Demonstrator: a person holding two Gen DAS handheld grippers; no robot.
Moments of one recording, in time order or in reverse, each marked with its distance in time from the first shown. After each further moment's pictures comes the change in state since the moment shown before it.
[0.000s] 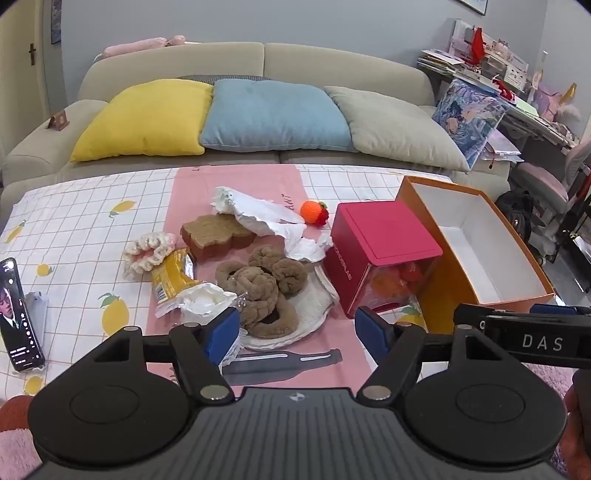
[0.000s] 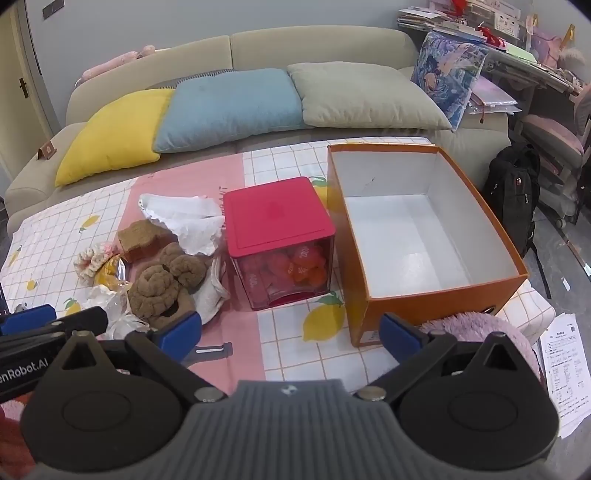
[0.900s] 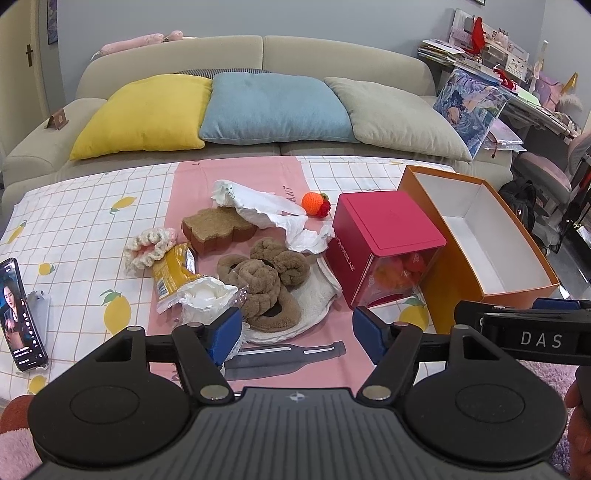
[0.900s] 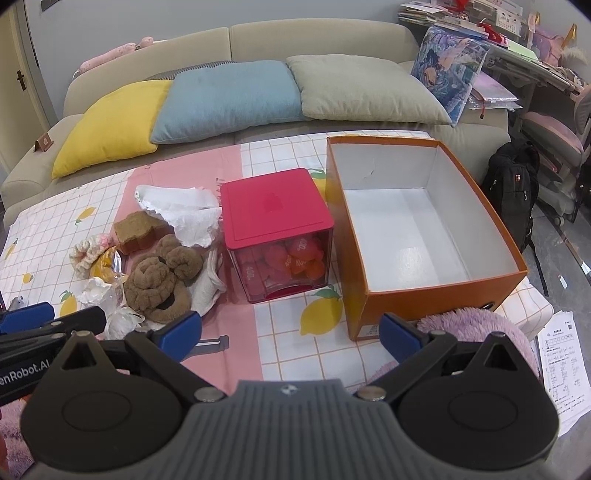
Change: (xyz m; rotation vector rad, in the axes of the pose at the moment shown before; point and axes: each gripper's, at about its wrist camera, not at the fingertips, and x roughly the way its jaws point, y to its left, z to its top) left arm 0.005 -0.001 -0.002 0.022 0.026 0.009; right arm 0.004 0.001 -0.001 -0.009 0.022 -0.009
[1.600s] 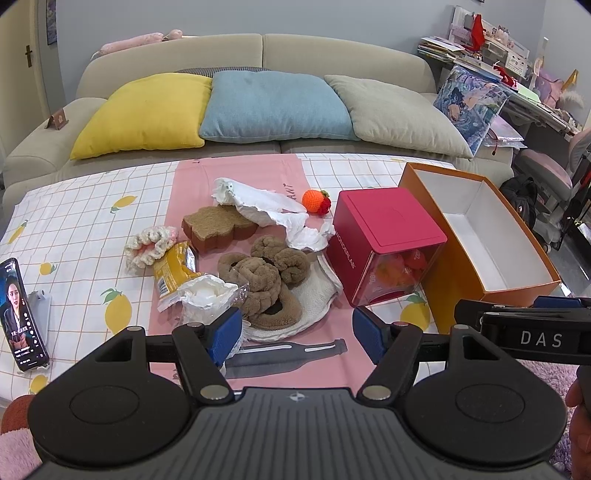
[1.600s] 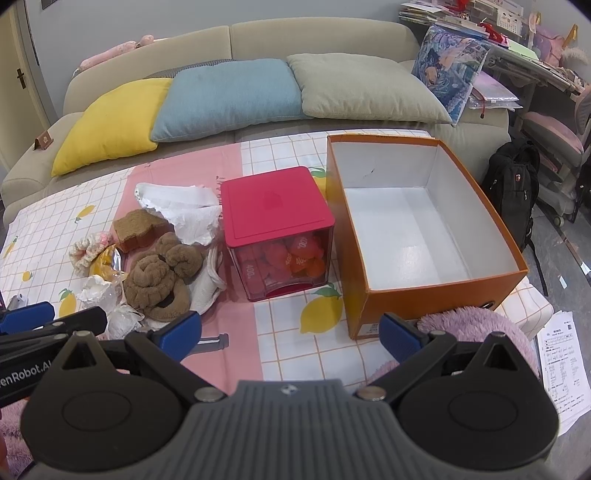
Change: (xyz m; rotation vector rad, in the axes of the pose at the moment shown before) left arm 0.001 0.001 -0.001 -0.001 0.004 0.003; right arm 0.001 0.001 0.000 -0.003 0.007 -0.004
